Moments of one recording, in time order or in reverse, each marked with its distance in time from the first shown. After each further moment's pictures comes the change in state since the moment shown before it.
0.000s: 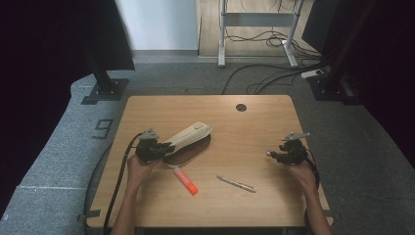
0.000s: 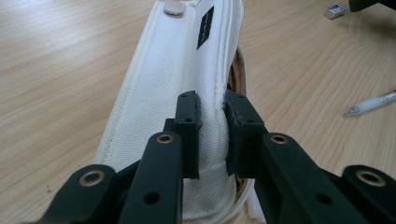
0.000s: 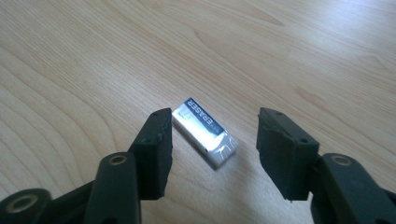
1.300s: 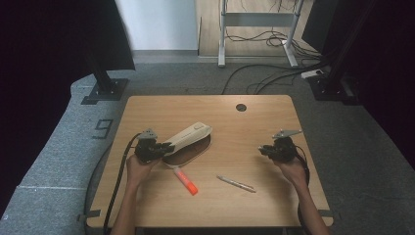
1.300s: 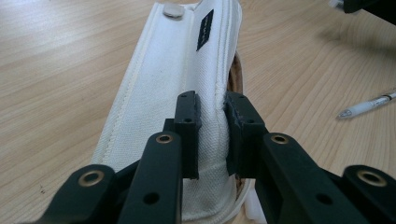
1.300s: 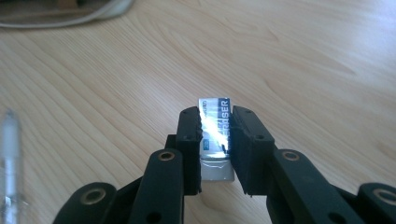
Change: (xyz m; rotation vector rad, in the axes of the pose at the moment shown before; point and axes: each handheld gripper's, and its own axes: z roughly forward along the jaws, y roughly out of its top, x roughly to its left) left arm 0.004 -0.003 -0.001 -0.017 -0.026 -0.021; right arm 0.033 0.028 0.000 -0.060 0.133 0.010
